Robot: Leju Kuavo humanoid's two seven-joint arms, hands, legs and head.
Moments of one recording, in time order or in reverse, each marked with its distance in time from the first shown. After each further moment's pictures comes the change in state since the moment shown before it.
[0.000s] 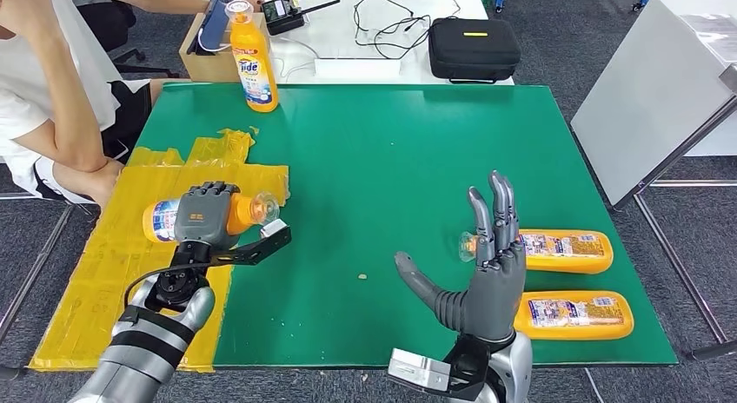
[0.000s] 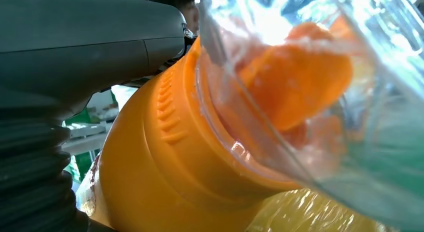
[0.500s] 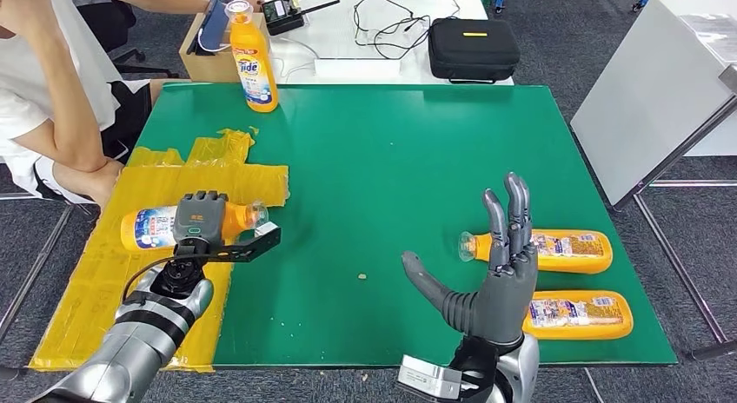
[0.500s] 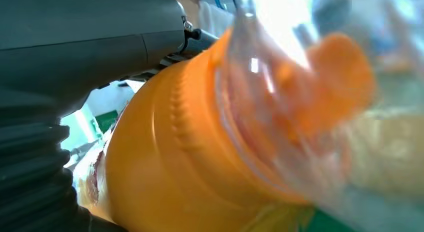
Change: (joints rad) left arm -0.127 0.005 -0.004 0.329 -0.041 -0.007 0.091; right arm 0.011 0.019 -0.030 -0.021 -0.039 0.000 -0.070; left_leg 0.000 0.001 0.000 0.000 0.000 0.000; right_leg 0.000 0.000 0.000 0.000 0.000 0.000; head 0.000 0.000
